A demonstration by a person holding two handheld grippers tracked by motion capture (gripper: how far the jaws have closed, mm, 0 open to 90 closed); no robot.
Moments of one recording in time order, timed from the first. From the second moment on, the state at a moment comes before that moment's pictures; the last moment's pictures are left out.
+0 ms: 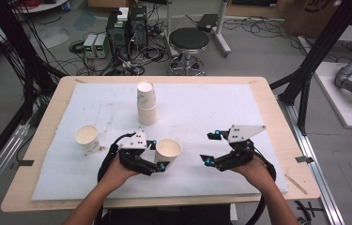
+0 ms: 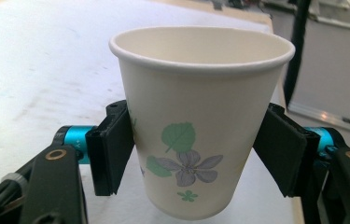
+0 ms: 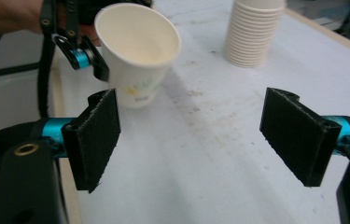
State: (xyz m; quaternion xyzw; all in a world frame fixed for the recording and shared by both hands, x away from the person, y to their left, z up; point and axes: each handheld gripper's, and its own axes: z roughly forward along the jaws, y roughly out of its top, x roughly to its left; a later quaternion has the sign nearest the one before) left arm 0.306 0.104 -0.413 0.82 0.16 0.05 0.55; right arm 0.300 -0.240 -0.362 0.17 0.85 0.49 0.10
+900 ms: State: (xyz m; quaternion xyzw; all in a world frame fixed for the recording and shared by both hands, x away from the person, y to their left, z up) left arm 0.299 0.144 -0.415 0.73 0.22 0.15 0.63; right arm 0.286 -0.303 -0.413 0.31 0.78 0.50 0.20
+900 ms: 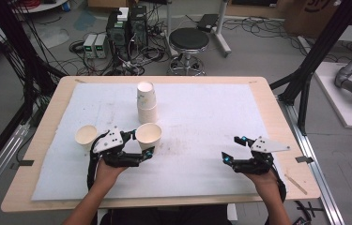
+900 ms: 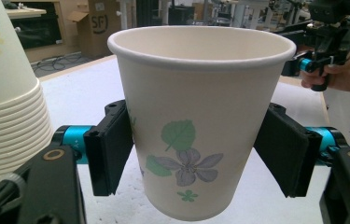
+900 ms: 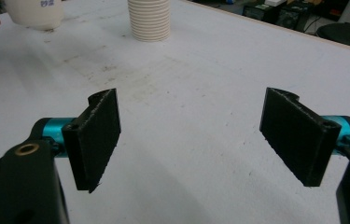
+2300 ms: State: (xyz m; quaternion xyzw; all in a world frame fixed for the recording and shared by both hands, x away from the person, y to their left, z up) left arm 0.328 0.092 -0.438 0.75 0.24 0.13 0.60; right arm 0.283 -0.303 -0.415 0.32 0.78 0.50 0.21
